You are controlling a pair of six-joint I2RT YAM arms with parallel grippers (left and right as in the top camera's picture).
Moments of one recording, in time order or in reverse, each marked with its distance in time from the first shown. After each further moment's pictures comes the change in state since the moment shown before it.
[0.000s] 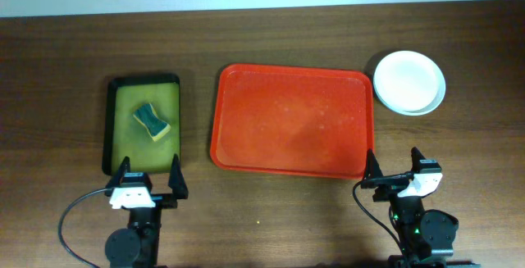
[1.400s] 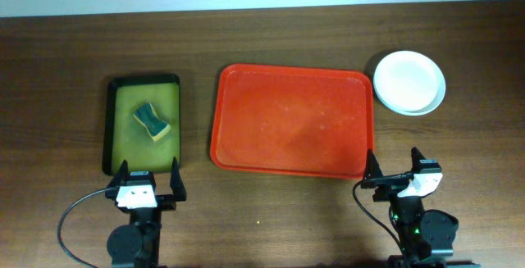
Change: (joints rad) left arm -0.003 -0.002 -0.005 -0.059 -0.048 0.082; right arm 0.000 0.000 0.000 0.000 0.000 0.000
